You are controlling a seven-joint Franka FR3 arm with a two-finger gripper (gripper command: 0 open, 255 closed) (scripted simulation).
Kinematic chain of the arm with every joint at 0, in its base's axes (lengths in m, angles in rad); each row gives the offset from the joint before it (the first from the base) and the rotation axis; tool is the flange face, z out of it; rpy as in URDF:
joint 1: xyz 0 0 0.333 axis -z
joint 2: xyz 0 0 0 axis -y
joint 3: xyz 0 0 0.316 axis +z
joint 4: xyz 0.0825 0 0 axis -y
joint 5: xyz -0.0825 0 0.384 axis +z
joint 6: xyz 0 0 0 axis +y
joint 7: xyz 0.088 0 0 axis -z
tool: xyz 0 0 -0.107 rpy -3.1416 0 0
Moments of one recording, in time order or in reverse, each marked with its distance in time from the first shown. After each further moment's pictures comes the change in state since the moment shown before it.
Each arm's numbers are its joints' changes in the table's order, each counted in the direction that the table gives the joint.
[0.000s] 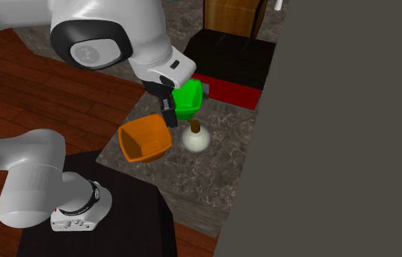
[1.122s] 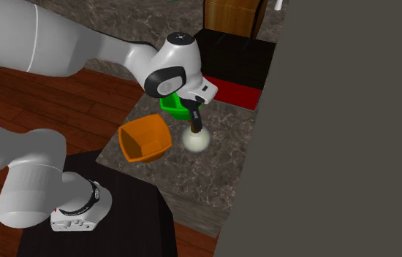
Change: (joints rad) arm 0.024 -0.502 0.242 -0.029 -0.130 -0.503 0.271
